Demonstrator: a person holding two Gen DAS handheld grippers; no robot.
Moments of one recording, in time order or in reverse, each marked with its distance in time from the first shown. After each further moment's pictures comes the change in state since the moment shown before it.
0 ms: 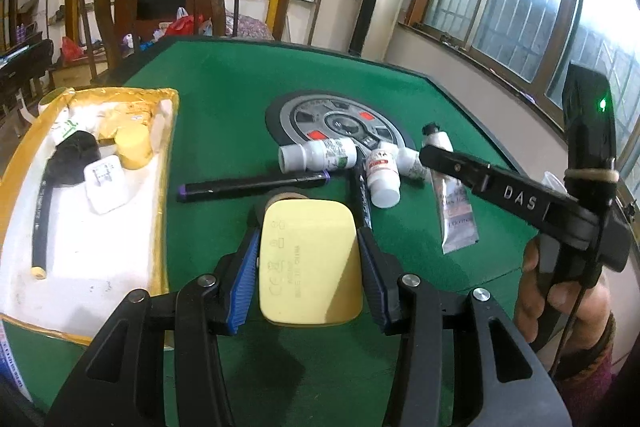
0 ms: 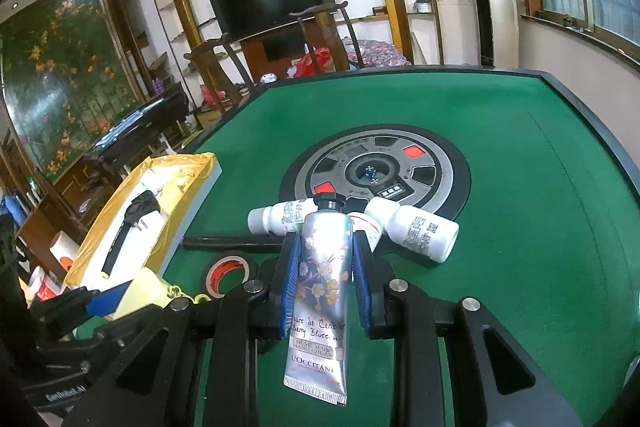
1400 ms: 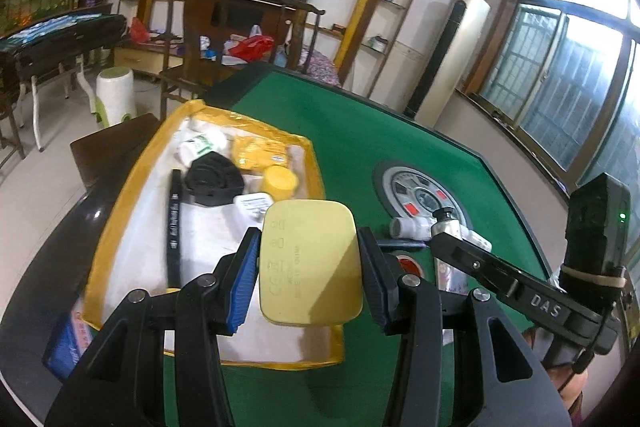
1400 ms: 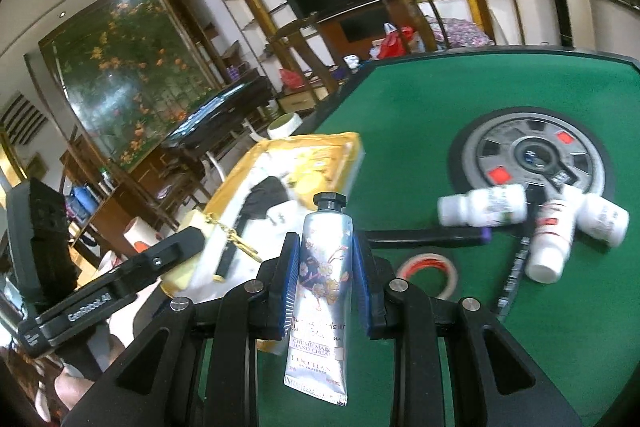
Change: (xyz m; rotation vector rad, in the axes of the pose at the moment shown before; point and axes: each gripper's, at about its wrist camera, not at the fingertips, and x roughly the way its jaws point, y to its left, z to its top) left arm -0.060 0.123 0.010 -0.239 -0.138 0.104; right arm 0.032 0.122 -0.002 -0.002 0.075 0.318
